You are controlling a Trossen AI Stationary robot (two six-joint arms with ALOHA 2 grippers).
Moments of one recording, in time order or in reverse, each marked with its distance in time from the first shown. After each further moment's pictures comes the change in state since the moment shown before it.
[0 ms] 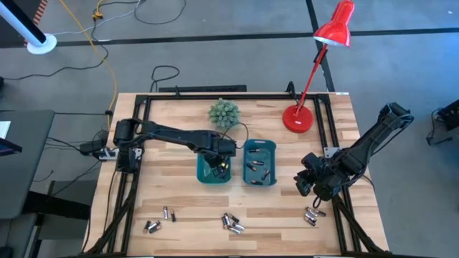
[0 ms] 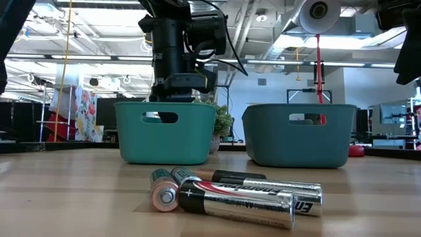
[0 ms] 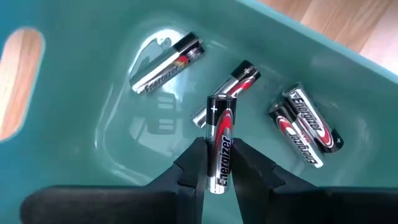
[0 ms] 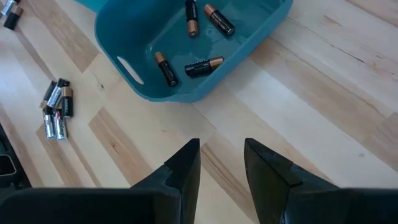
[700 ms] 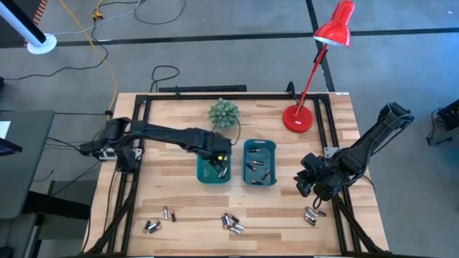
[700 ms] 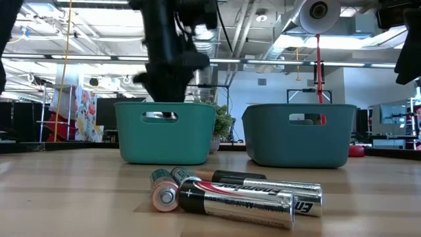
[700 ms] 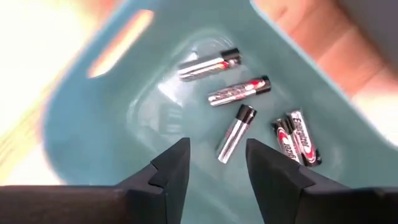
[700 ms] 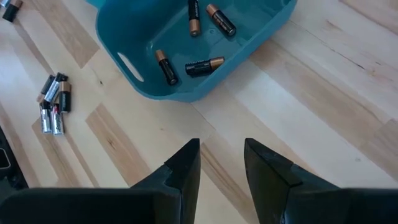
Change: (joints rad) left arm -0.028 -0.109 0.000 -0.062 -0.099 -0.325; right arm 0.000 0.000 0.000 -0.001 0.000 -0.038
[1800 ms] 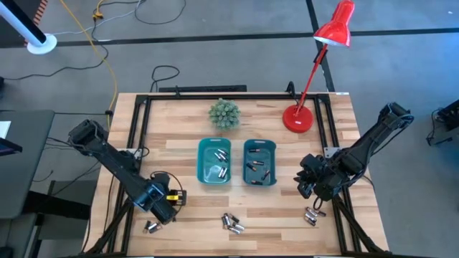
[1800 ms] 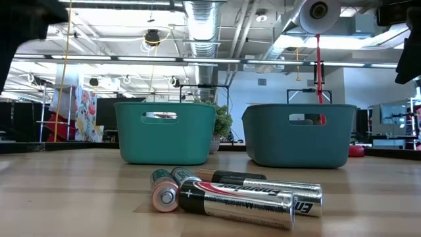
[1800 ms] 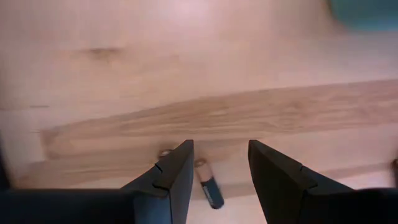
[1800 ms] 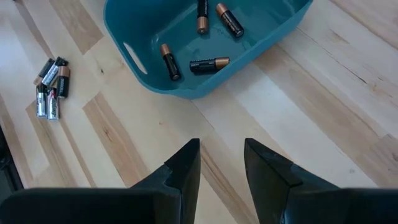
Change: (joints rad) left arm -0.730 -0.329 -0.358 -0.134 0.008 -1.521; right arm 0.000 0.000 0.000 0.008 -0.005 -0.099
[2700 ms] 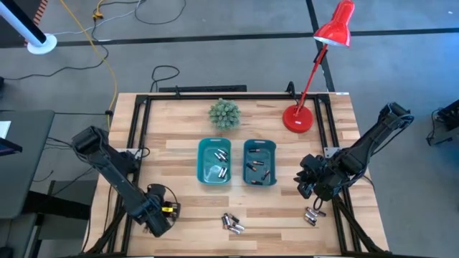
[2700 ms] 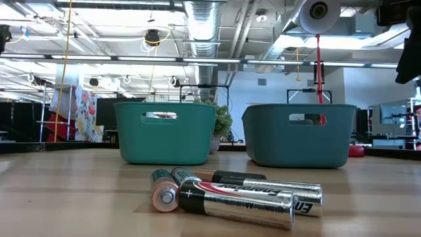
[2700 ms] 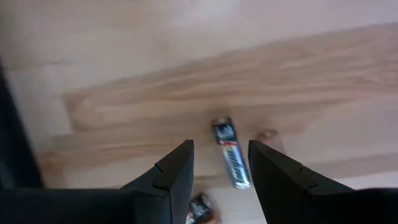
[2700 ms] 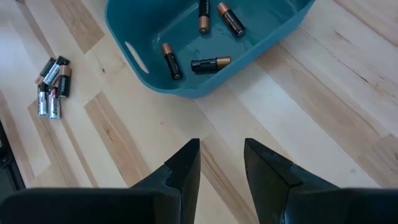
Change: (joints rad) left arm -0.138 0.101 -0.073 0.125 0.093 -0.072; right arm 0.000 0.000 0.000 0.004 -0.004 -0.002
